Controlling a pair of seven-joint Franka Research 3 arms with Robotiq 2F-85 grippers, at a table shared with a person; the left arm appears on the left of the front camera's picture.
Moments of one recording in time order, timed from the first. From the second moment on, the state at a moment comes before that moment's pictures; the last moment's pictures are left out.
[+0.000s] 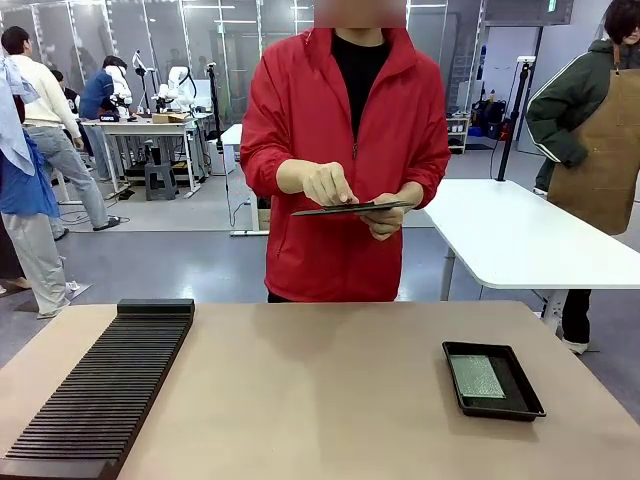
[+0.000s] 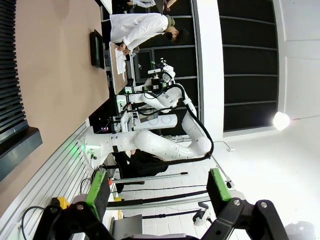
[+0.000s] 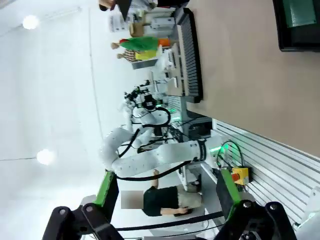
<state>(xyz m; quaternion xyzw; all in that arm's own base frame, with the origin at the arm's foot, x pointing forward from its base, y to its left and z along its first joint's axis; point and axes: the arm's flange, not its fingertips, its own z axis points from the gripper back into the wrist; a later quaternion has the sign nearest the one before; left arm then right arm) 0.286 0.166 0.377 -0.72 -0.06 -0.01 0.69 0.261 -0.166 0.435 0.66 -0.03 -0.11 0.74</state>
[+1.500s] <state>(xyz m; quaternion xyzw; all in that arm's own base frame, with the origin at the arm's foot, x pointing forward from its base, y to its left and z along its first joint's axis) 0.286 0.166 0.377 -0.72 -0.06 -0.01 0.69 0.255 -0.174 0.428 0.66 -0.03 -0.11 0.74</state>
